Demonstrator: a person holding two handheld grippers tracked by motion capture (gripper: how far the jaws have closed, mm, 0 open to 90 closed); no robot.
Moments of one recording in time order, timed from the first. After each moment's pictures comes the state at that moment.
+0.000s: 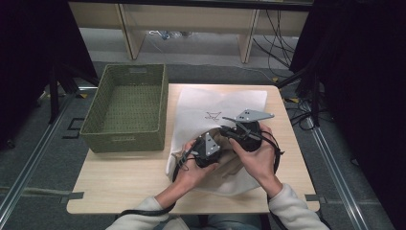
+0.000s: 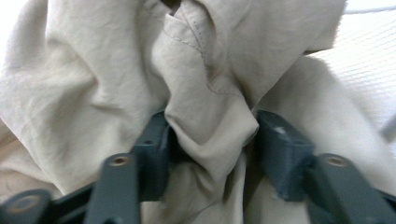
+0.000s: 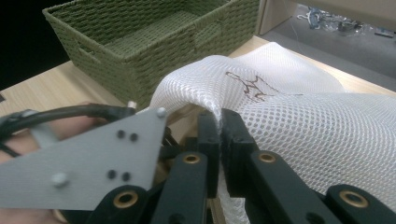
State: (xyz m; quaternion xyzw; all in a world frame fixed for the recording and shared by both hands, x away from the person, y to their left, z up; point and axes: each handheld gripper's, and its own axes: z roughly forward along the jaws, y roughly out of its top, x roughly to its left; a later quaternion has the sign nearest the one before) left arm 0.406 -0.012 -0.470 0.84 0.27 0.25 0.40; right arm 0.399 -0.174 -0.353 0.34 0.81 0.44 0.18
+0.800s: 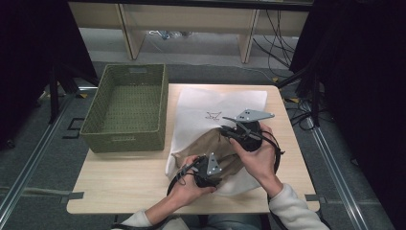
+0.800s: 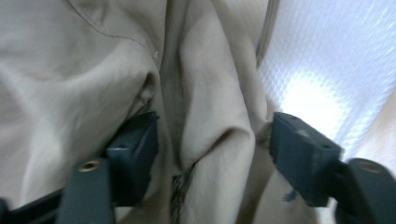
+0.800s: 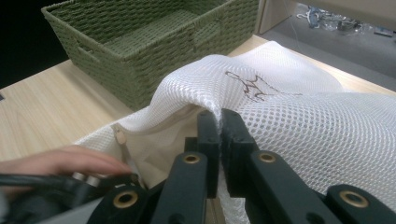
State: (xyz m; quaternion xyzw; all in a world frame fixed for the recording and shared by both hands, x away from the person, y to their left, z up) left arm 0.366 -0.013 -0.491 0.90 0.19 0.18 0.34; right arm 0.399 -0.174 -0.353 0.34 0.81 0.44 0.18
